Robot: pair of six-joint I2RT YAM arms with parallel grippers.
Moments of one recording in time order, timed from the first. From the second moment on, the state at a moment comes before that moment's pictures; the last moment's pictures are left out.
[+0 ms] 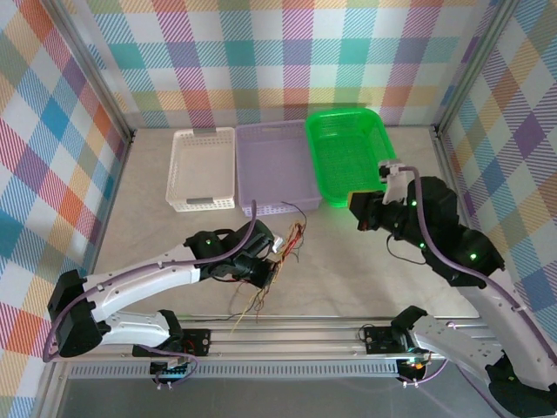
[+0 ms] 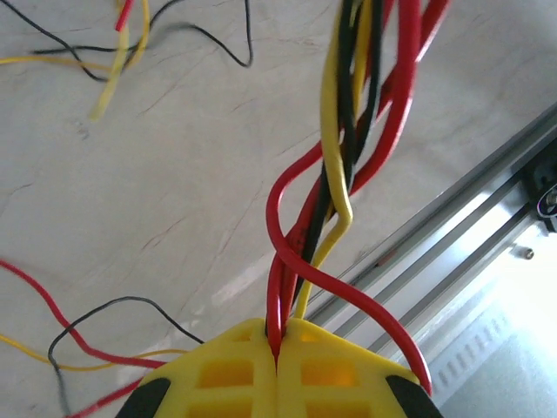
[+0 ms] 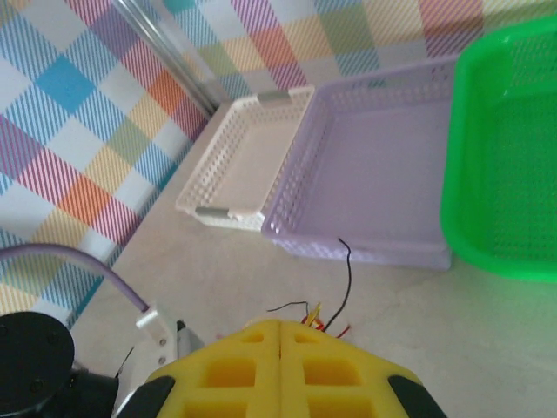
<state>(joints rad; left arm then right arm) -1.02 1.23 1.01 -0.87 0.08 -0.50 0.62 0.86 1.27 -0.79 -0.08 0.45</state>
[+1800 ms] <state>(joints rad) -1.01 1.06 0.97 -0.37 0.14 -0.67 0.79 0.80 0.51 0.11 -0.45 0.59</state>
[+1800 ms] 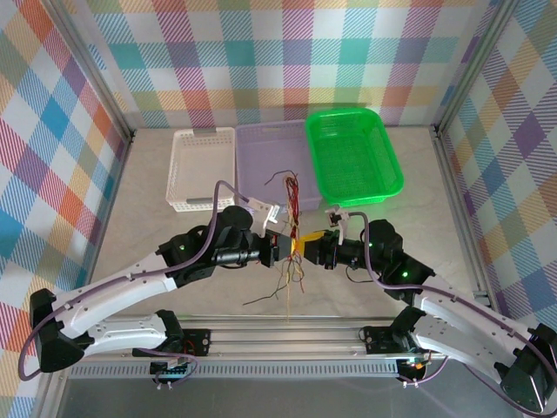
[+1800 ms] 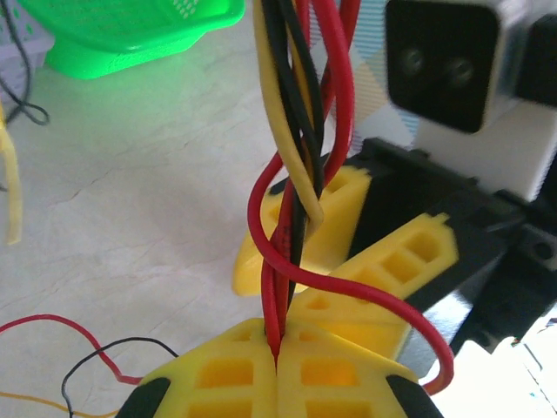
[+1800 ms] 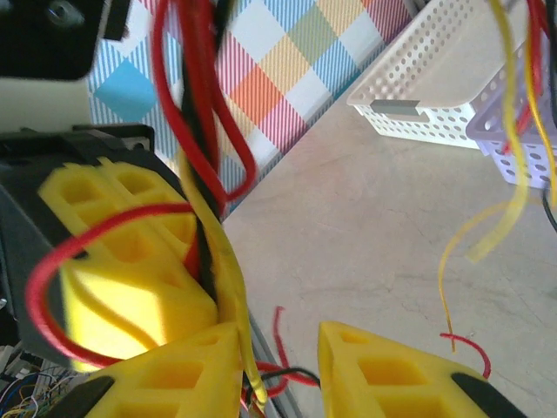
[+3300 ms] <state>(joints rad) -0.79 0.98 1.18 -0.93 0.10 -0.41 0.80 0.54 0.93 -0.68 0.42 0.40</state>
